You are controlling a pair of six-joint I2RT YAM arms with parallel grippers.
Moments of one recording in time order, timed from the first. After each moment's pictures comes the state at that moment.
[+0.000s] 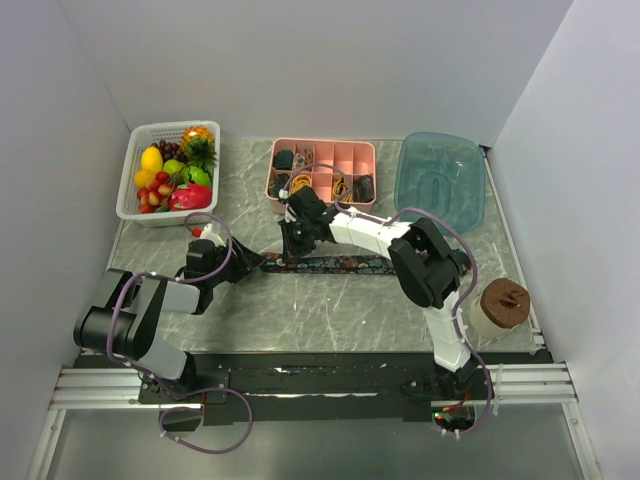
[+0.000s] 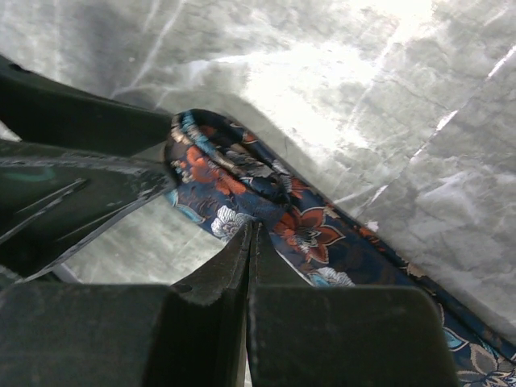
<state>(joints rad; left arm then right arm) -0.20 1.52 0.33 0.69 0.32 -0.84 0.76 2.10 1.56 -0.41 -0.28 0.43</state>
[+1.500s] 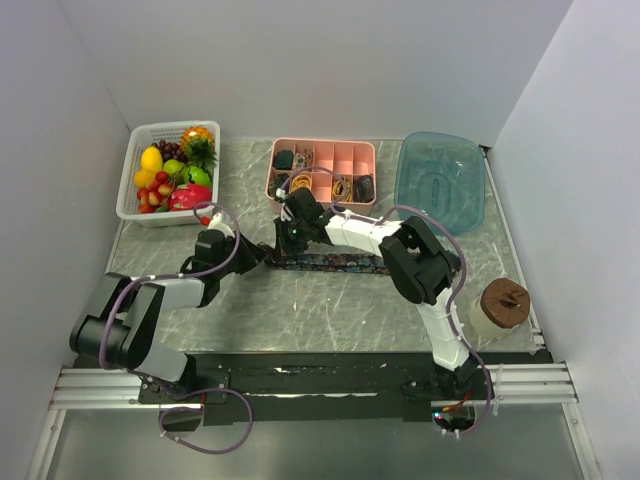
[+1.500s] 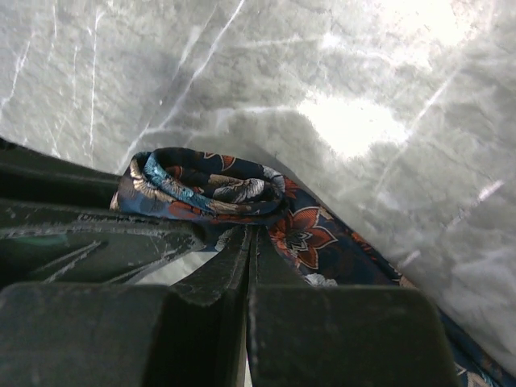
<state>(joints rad) -0.29 1.47 0.42 0.59 0.25 -0.81 0.76 2.17 1.57 -0.27 -0.34 0.50</state>
